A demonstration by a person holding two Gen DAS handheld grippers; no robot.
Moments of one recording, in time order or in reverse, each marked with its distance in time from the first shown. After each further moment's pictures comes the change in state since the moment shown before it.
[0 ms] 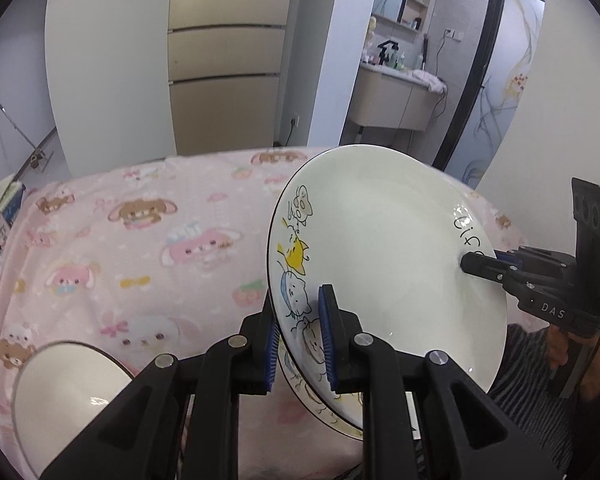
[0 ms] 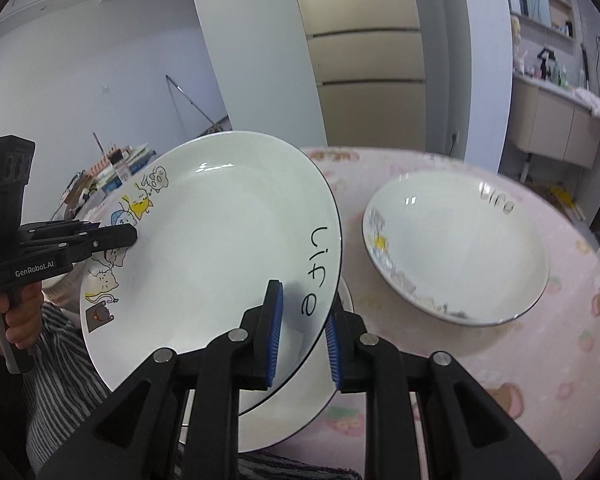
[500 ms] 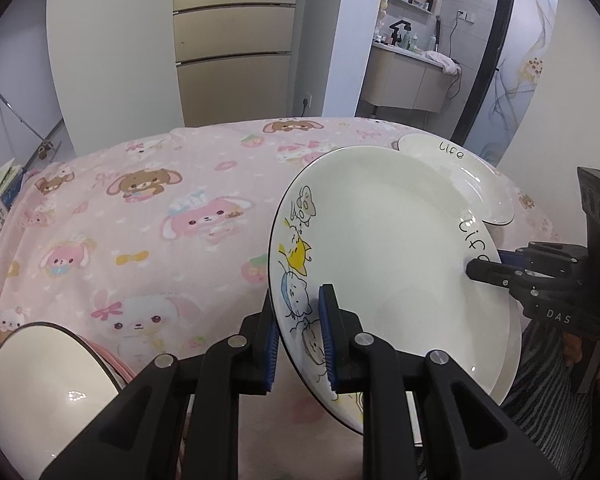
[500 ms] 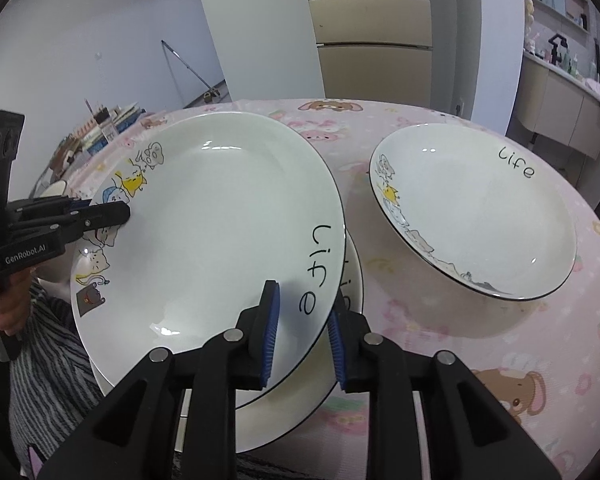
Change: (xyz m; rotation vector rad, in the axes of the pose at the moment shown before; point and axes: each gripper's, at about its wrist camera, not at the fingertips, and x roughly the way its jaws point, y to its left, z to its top) left arm 0.032 0.012 -0.014 0.005 0.059 0.044; right arm 0.036 0.003 -0.016 -0.043 0.126 -0.032
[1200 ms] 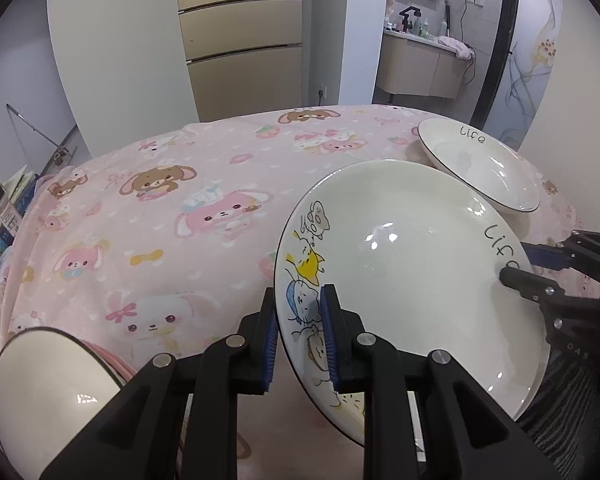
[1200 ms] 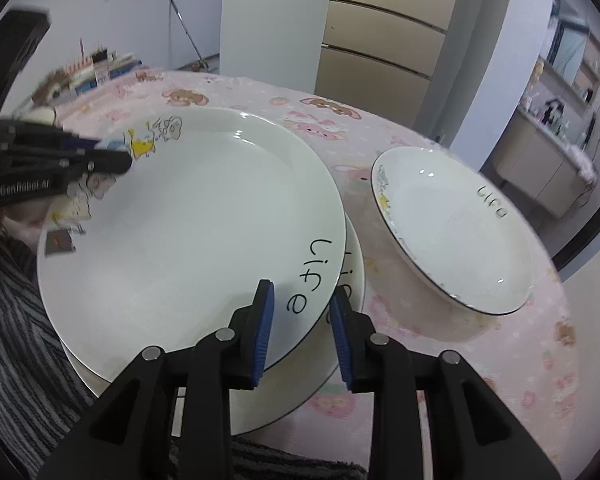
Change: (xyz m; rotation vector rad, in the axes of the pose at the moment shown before) left arm 0.013 -0.001 0.001 0.038 0.028 0.090; right arm -0.006 0.038 -0.009 -0.221 0.024 -0.226
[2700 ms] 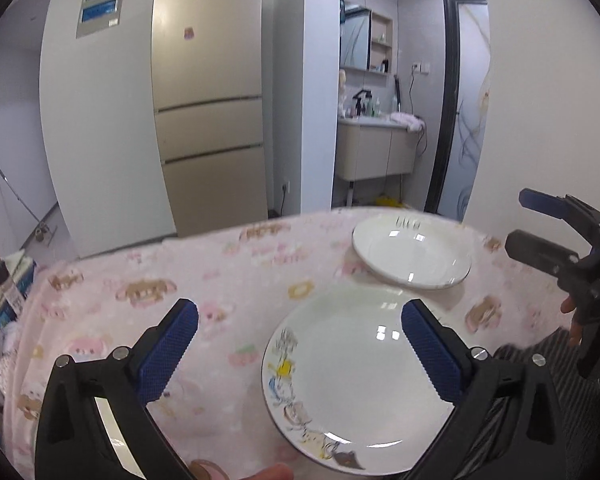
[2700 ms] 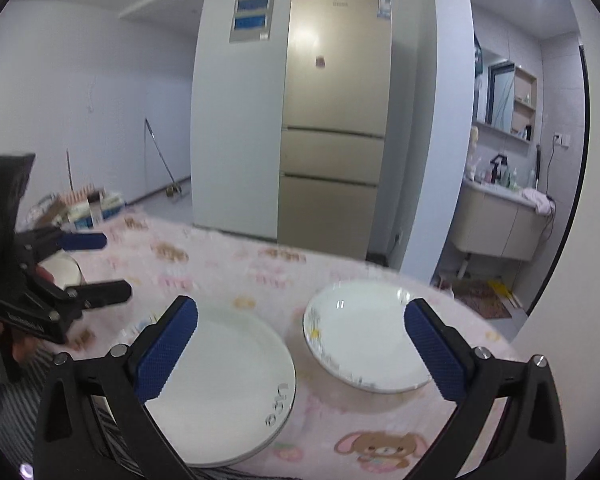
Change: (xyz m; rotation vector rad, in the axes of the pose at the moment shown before) left arm -0.090 -0.030 0.018 0.087 -0.370 -0.107; right arm -0.122 -0.044 0.021 0.158 -0.472 -0.060
